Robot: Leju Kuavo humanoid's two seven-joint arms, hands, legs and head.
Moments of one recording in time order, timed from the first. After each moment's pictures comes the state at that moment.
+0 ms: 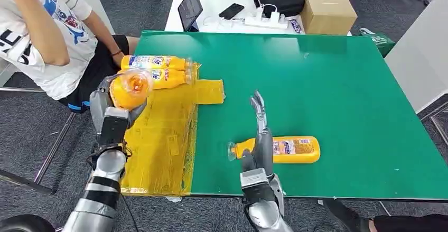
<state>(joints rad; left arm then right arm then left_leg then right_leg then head) -0.40 -0.13 -0.05 -1.17 -0.61 0.61 -0.51 -0.04 0.22 0.46 -1.54 0.32 -0.59 -0.70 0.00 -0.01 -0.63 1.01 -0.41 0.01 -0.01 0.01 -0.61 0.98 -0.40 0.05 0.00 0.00</state>
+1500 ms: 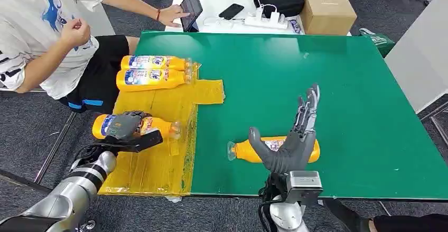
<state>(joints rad) -0.64 0.05 -0.16 -0.48 -1.12 0.25 -0.38 0.00 0.19 0.40 -1.71 0.19 -0.59 -0.70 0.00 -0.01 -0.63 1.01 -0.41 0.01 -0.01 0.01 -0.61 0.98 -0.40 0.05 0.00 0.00</state>
